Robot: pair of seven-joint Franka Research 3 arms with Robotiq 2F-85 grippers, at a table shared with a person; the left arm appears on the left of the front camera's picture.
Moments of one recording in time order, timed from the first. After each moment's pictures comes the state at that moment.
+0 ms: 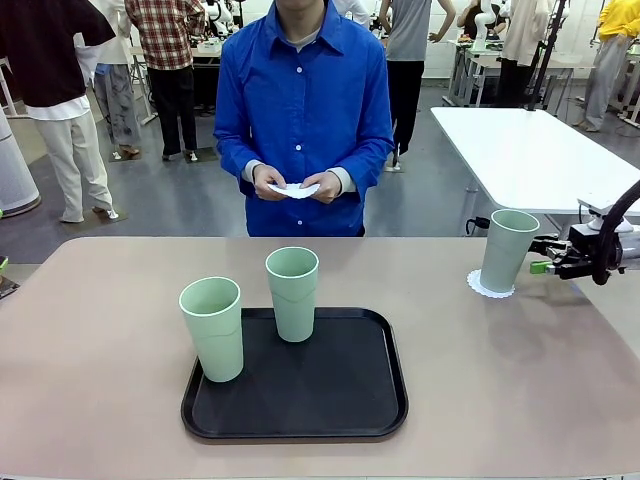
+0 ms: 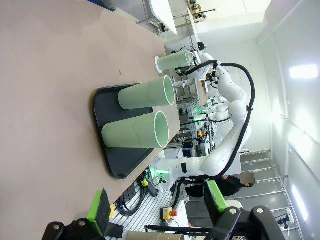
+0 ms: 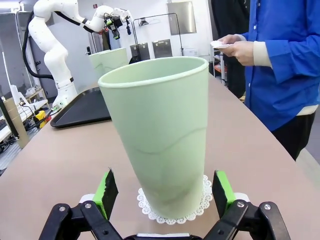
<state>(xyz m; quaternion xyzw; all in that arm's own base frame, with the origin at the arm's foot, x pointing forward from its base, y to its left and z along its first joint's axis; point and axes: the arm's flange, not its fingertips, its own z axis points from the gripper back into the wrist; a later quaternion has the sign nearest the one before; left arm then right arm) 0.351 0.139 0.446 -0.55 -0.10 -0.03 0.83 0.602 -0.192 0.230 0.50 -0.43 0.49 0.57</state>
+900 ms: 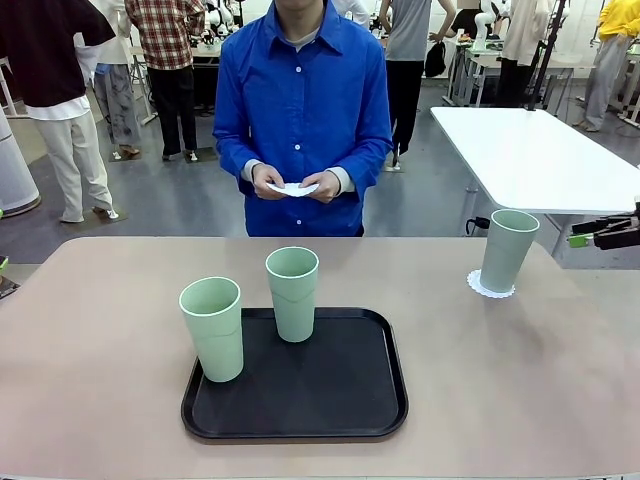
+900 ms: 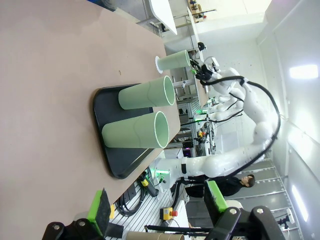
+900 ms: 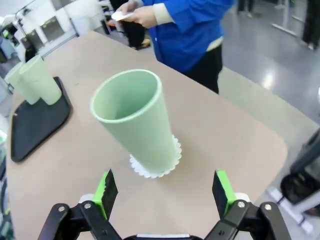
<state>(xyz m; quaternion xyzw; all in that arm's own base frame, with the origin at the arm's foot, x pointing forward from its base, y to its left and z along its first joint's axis) 0.351 0.138 0.446 -0.55 -0.10 -0.03 0.83 0.504 -0.217 0.364 0.30 -0.39 0.33 0.80</state>
